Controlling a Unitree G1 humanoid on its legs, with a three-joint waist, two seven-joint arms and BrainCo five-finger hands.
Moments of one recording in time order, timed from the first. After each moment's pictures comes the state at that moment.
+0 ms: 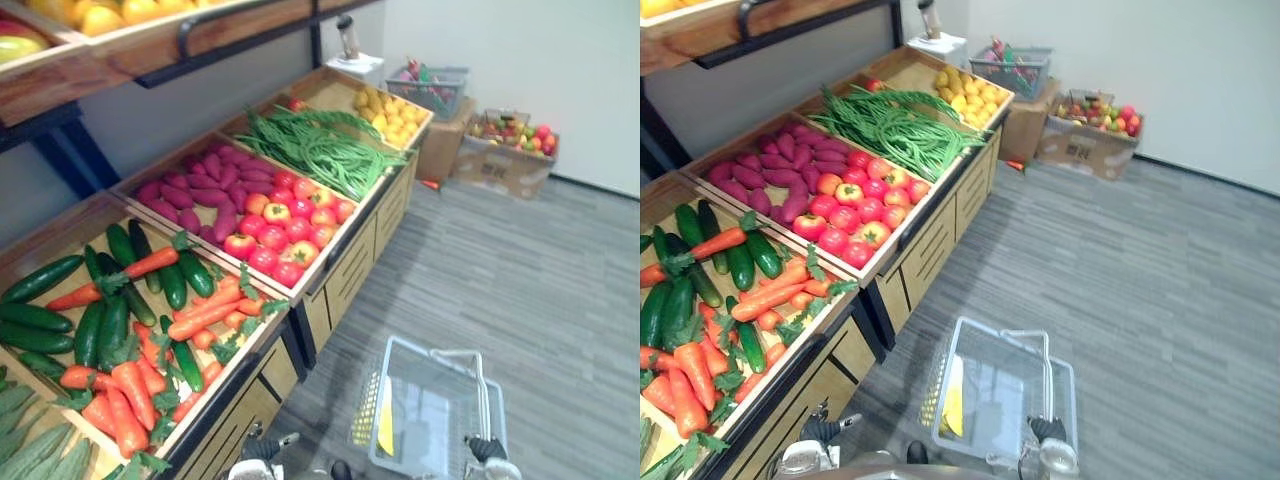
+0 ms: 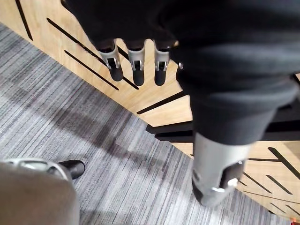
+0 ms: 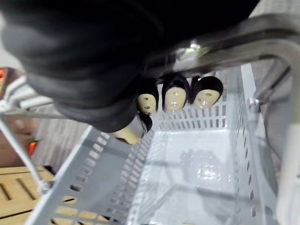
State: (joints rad) left arm 0.06 0.06 0.19 1.02 0.18 -0.08 0.14; right arm -0.02 -0.02 -0.39 1.08 -0.12 -0.11 -0.11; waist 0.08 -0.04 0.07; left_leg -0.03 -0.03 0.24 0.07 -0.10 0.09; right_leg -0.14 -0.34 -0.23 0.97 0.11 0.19
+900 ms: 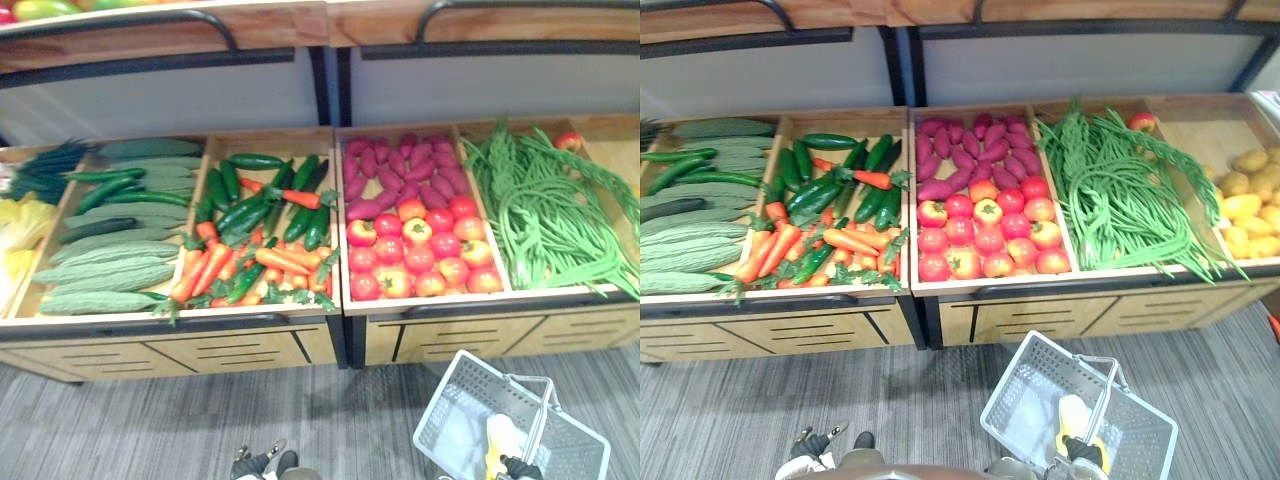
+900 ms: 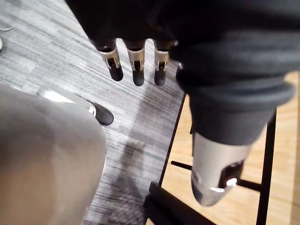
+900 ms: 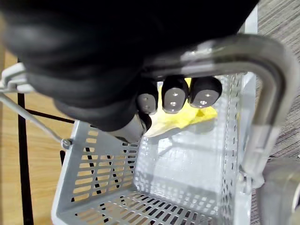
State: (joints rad) left arm 0.08 -0.04 0.51 1.03 0.04 -0.09 0.14; right arm 0.03 -0.04 -0.66 1.08 -0.11 -0.09 -0.12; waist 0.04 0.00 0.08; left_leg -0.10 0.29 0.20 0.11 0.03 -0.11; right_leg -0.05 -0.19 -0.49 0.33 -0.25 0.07
